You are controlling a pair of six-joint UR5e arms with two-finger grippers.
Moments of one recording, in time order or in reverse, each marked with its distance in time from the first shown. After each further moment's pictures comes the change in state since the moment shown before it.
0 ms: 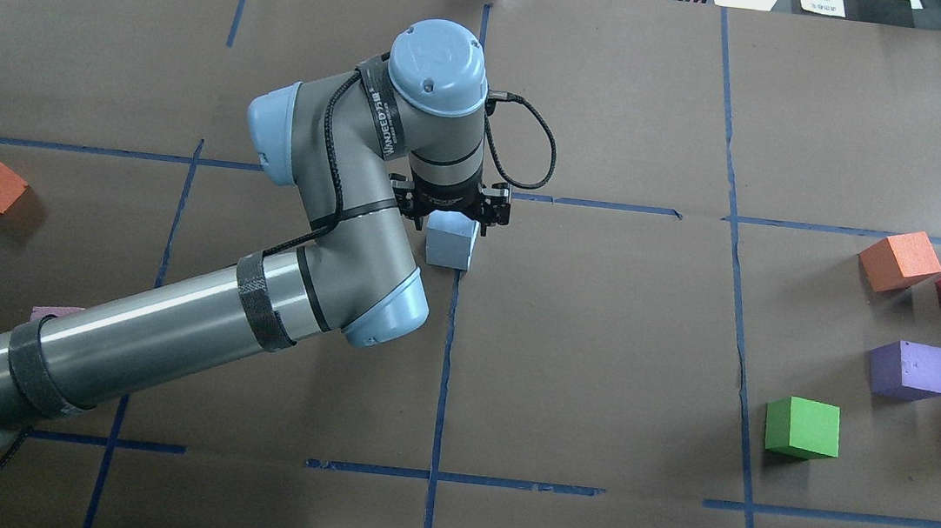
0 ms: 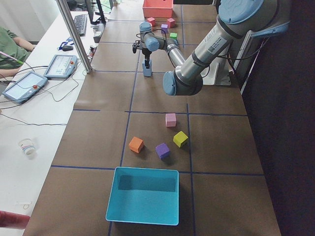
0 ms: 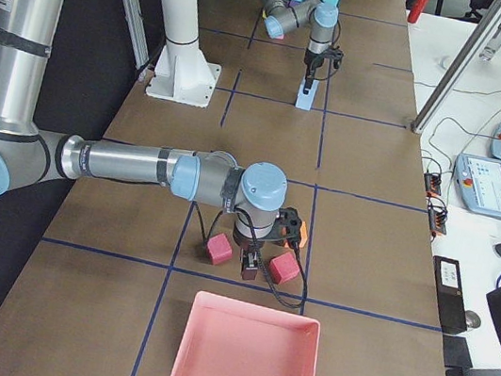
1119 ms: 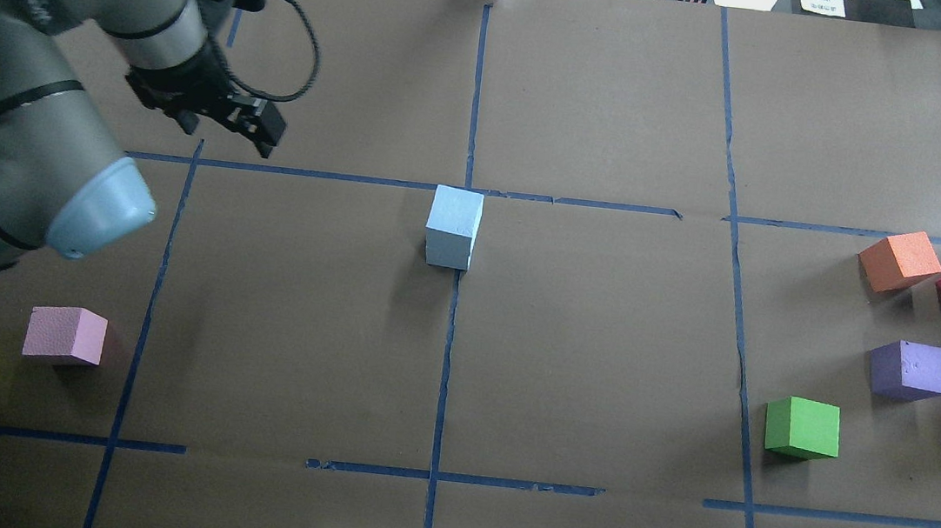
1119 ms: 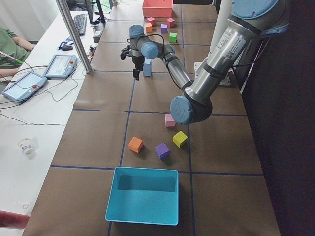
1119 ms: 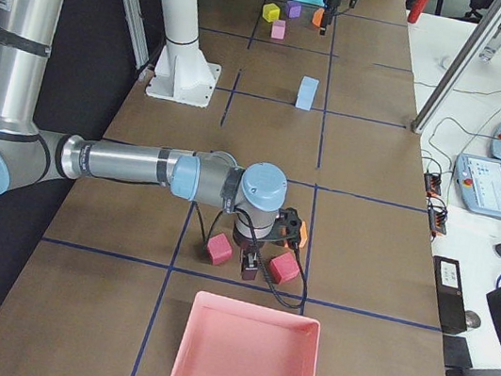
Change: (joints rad) left arm -0.335 0.472 -0.502 0.214 -0.167 0.576; right arm 0.000 0.000 -0.003 0.000 0.000 0.001
